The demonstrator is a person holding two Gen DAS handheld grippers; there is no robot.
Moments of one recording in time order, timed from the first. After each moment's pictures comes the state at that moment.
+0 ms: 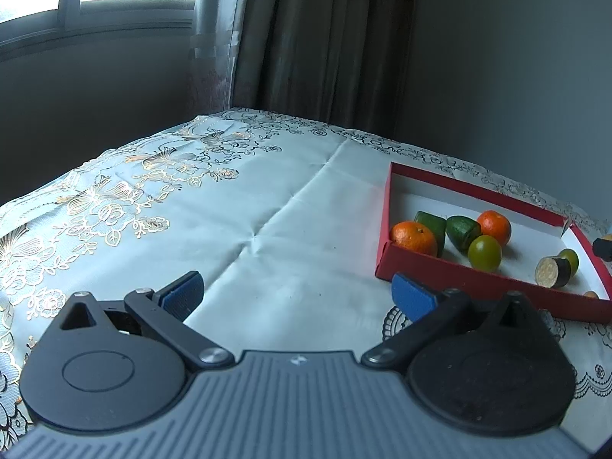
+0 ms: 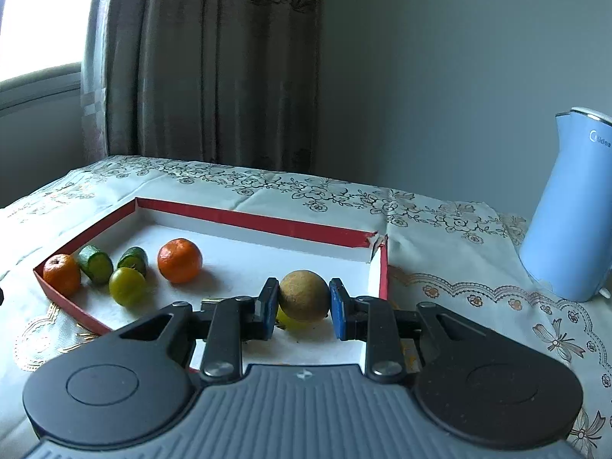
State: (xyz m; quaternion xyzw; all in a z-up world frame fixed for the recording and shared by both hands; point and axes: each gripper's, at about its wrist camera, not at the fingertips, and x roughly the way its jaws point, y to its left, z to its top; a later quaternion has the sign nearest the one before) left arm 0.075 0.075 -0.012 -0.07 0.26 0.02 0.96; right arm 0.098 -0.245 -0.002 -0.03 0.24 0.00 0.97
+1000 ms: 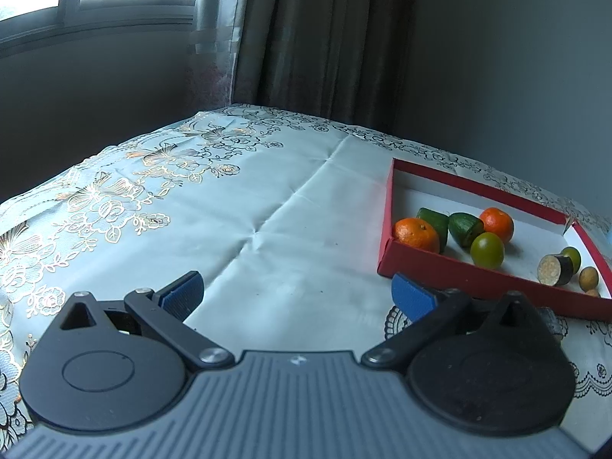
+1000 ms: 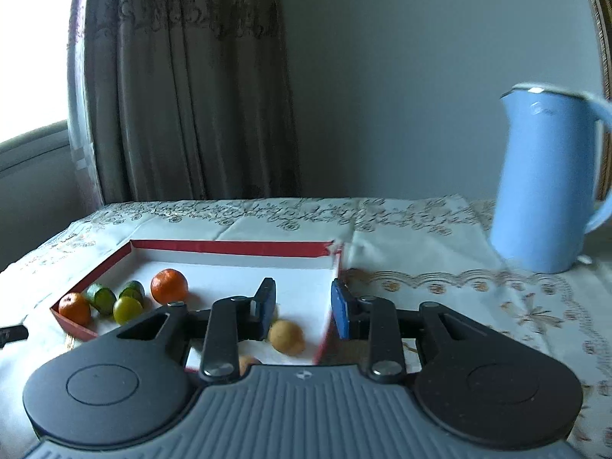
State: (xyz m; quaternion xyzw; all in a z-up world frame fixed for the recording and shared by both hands) left arm 0.077 0.074 -0.013 -0.07 0.27 0.03 0.96; right arm 0.049 -0.297 0.015 0.04 0.20 -0.01 0.98
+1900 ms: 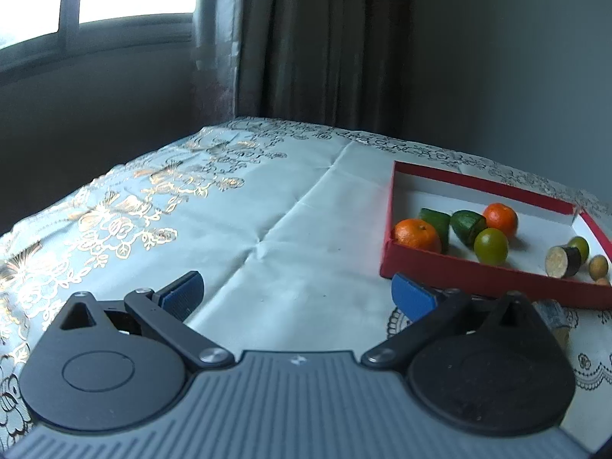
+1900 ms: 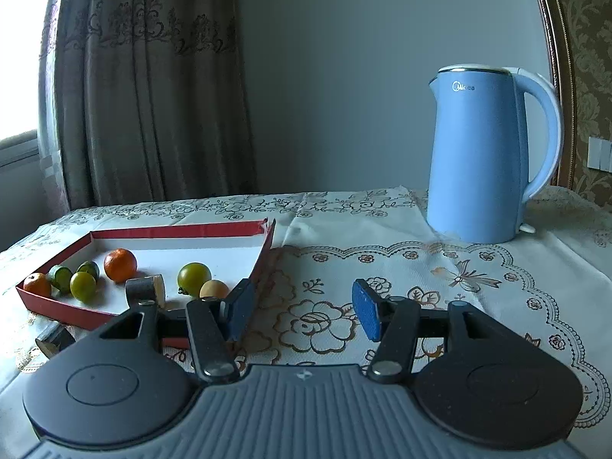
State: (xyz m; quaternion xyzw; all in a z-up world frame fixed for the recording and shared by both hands) left arm 0.069 0.062 -0.007 -0.03 0.26 0.04 0.97; right arm 0.011 -0.330 -0.020 0.06 0.18 -0.07 0.98
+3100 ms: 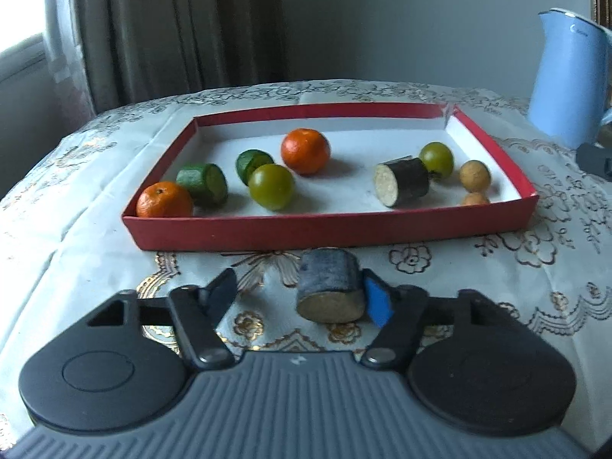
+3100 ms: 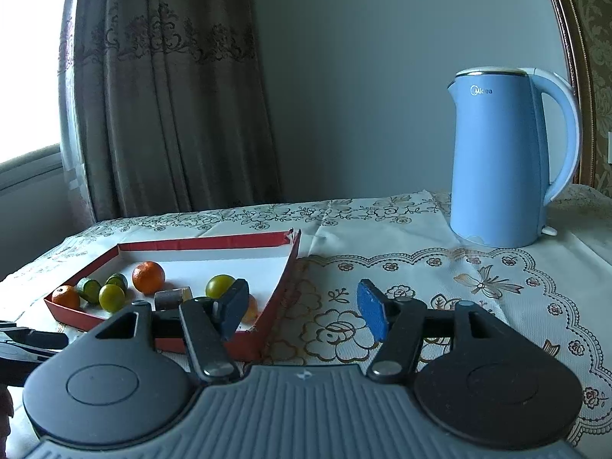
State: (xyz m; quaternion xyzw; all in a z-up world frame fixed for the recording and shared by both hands) left arm 0.082 -0.089 -0.021 0.07 0.33 -0.10 0.94; right arm 0.006 -0.331 -0.011 0.08 0.17 -0.03 0.98
